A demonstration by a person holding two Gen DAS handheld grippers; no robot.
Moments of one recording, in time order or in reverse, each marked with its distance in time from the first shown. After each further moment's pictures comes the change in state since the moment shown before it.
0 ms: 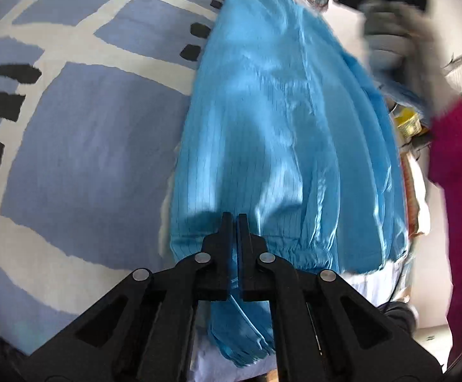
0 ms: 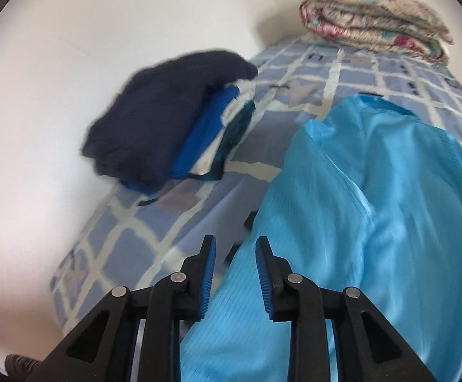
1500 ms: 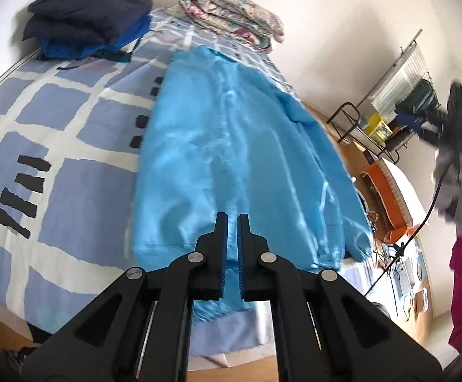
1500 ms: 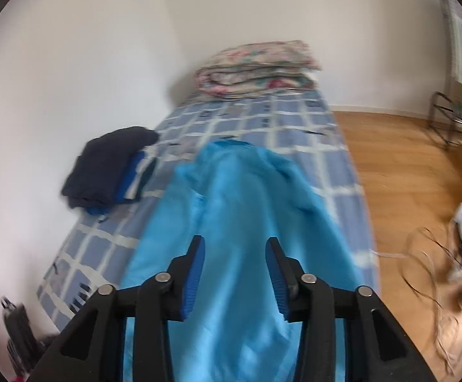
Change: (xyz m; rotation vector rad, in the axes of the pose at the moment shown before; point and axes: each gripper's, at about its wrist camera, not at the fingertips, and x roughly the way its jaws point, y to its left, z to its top) left arm -0.104 -0.087 -0.032 0.230 -0.251 -0.037; right arm -0.340 -0.086 -0.166 0.197 -0.234 -0.342
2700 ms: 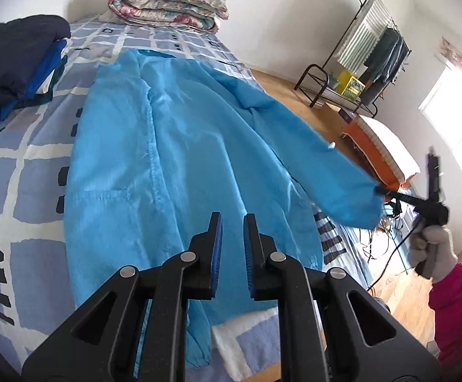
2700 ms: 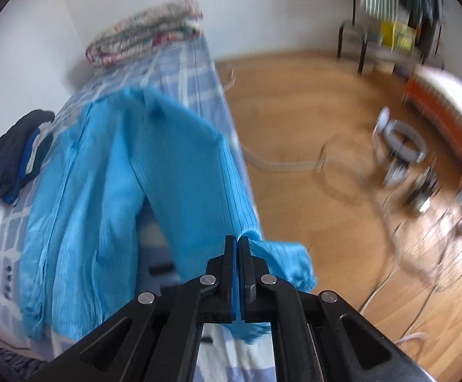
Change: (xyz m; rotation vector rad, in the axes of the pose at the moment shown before) left arm 0.065 -0.079 0.061 0.209 0.102 -0.068; right arm -0.012 -0.143 -0.137 0.205 0.110 -0.327
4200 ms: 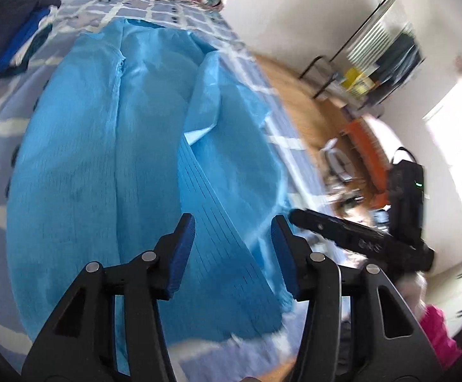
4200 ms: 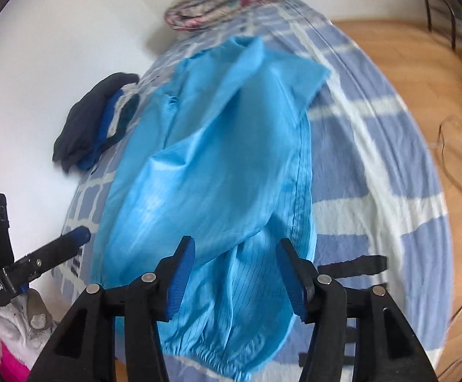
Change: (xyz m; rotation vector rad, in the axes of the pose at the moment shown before) left arm 0.078 -0.053 0.022 -0.077 0.109 0.041; right arm 0.090 0.107 -0.017 -0.023 0.218 0.465
